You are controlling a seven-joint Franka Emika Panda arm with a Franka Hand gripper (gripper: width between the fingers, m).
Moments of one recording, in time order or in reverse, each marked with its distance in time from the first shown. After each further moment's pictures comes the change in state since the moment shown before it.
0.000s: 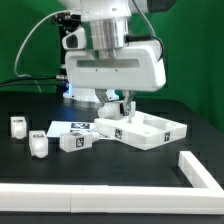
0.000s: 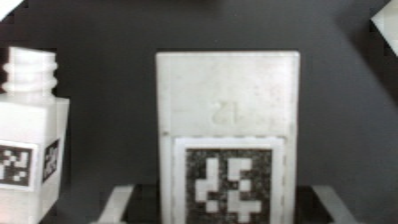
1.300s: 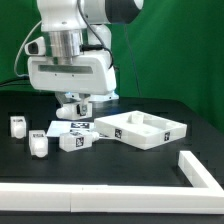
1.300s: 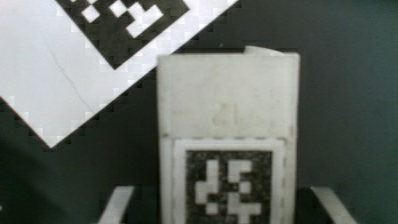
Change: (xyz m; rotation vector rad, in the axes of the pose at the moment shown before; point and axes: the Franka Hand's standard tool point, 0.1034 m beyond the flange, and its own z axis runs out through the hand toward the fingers) arm 0.002 0.138 0.015 -0.034 0.017 -0.097
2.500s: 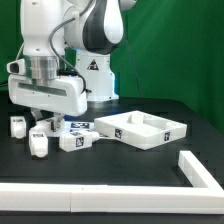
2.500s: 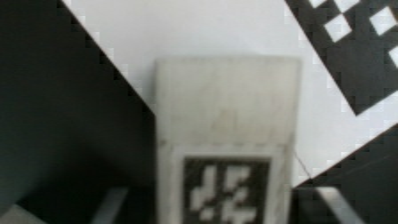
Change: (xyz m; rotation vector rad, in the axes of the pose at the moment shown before) arm -0.013 0.064 0.041 -0.086 0.042 0.011
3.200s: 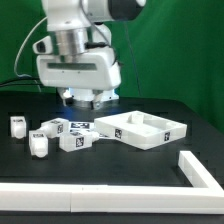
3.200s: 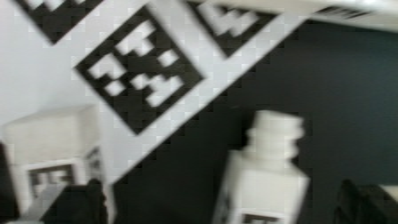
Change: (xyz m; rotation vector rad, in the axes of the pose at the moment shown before) arm -0.023 -0.097 -0.061 0.088 -0.070 0.076
